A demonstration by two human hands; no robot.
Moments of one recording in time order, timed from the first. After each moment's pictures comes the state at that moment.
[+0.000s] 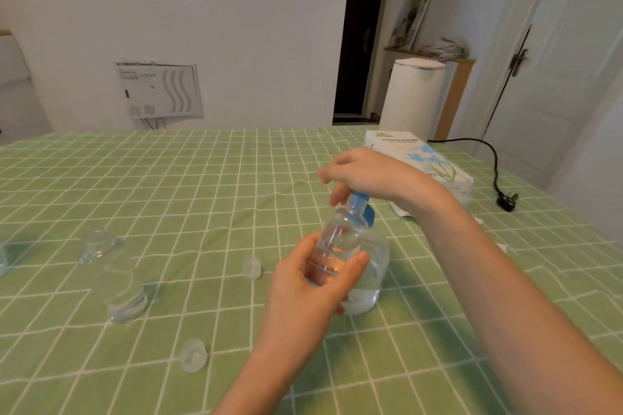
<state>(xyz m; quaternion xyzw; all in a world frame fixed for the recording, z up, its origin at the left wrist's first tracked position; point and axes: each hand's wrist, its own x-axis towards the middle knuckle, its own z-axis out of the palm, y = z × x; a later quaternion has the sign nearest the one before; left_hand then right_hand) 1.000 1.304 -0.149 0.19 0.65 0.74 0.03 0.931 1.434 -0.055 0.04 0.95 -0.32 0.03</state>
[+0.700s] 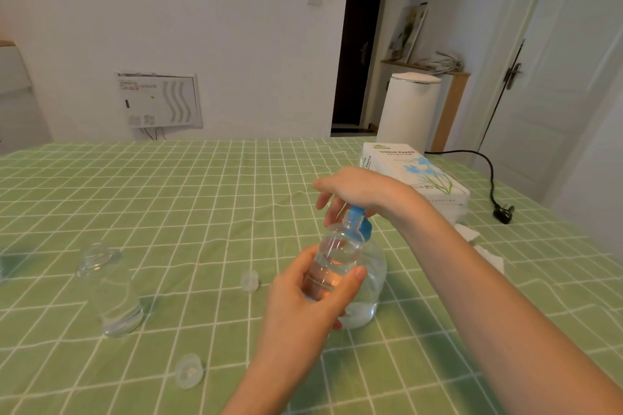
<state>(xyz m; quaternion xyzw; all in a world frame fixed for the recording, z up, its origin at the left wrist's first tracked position) 1.000 1.305 -0.149 0.20 0.65 0.74 0.03 0.916 1.431 -0.059 0.08 0.95 -0.28 0.09</state>
